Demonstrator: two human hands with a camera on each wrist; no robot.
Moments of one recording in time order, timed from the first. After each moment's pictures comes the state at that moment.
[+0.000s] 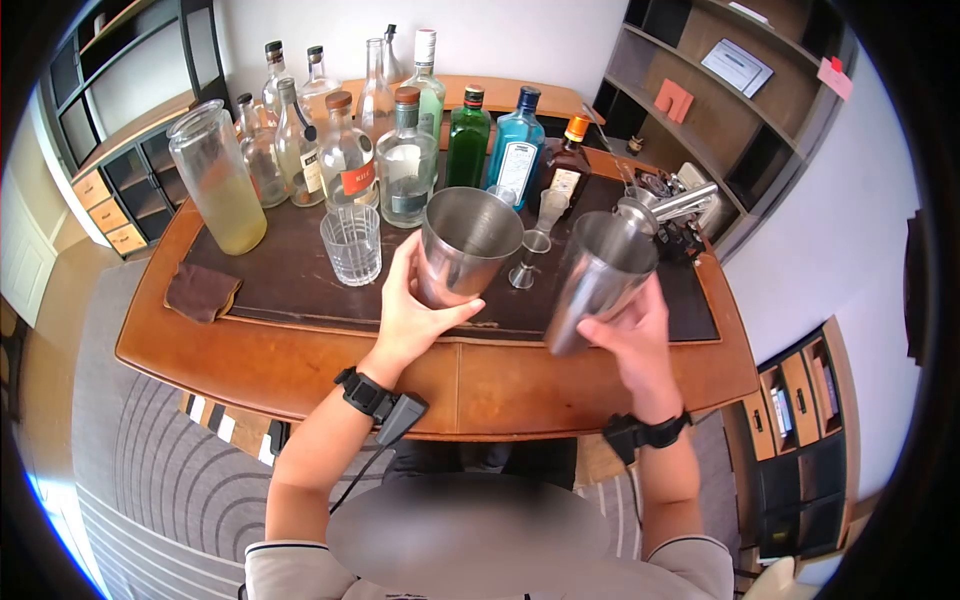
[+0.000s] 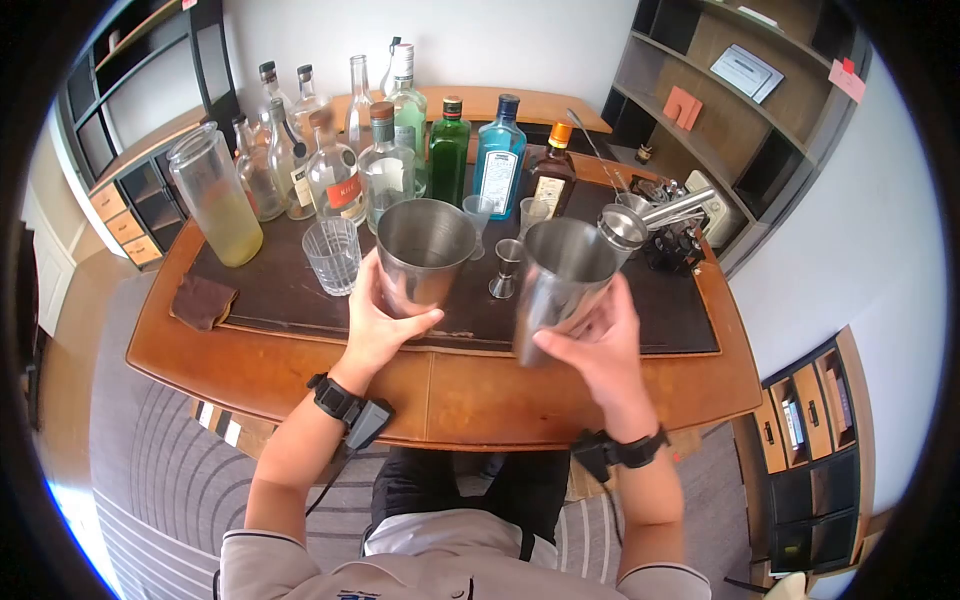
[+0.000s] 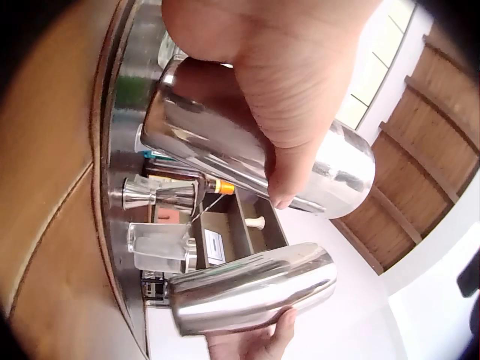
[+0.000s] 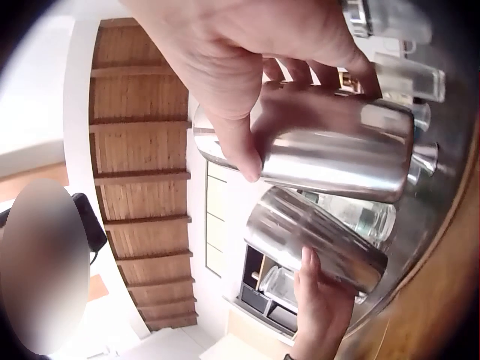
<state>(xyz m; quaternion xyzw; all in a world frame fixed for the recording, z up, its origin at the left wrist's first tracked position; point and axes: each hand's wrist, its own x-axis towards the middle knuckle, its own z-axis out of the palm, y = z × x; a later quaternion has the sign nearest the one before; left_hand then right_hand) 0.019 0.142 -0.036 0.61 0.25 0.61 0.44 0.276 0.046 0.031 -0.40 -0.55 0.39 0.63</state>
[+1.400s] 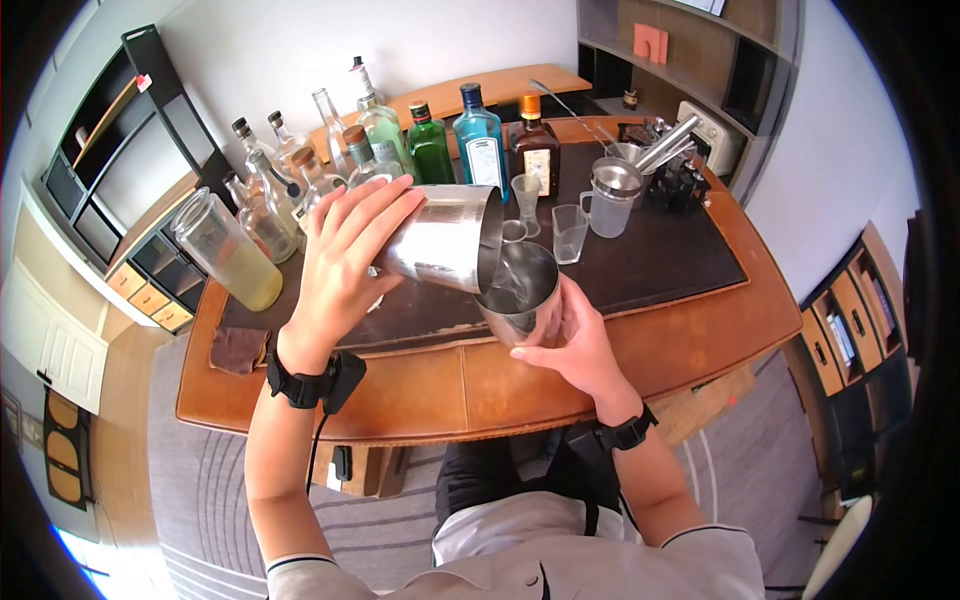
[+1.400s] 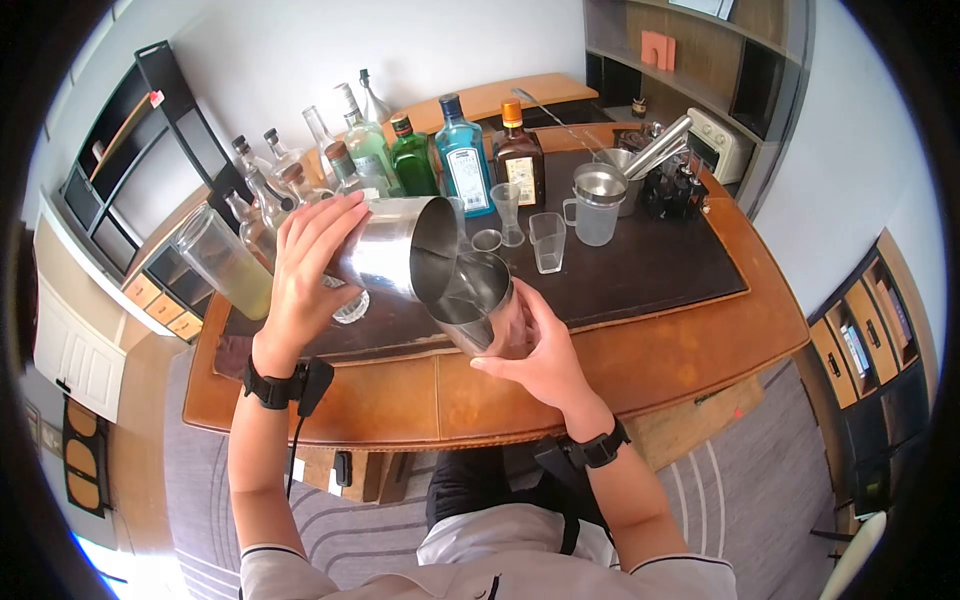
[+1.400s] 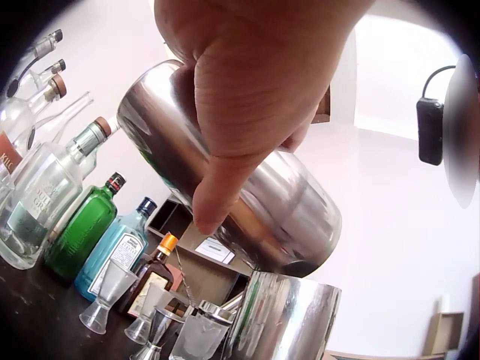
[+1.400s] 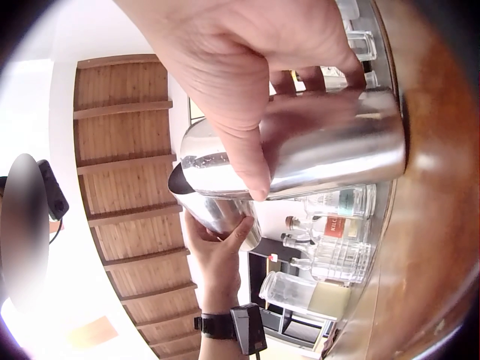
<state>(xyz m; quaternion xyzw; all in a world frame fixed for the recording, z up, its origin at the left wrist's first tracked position) -0.010 0.144 0.109 0.89 0.22 0.35 -0.19 0.246 0.044 -0.035 -0.39 -0.54 0.42 0.62</state>
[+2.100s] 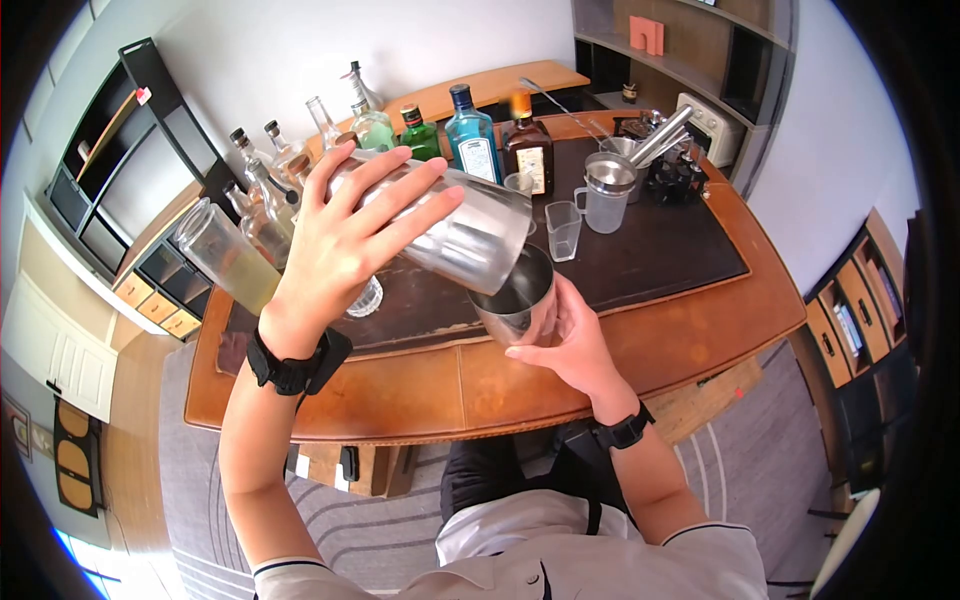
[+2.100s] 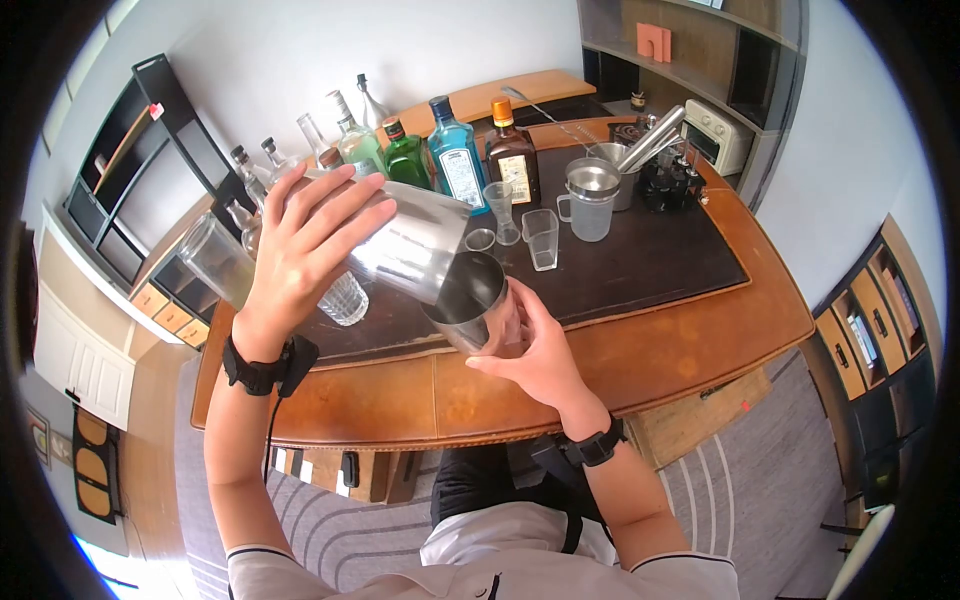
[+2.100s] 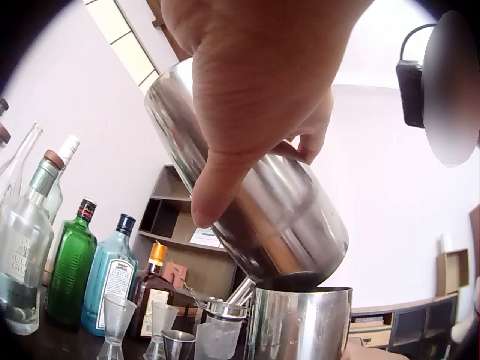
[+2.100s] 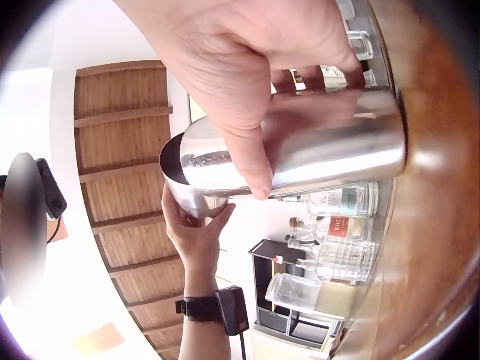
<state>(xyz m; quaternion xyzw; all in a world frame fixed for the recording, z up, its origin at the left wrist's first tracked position) 0.016 0.135 0.150 0.88 0.14 0.28 -0.35 0.246 0.039 -0.033 -0.39 -0.53 0.43 0.62</state>
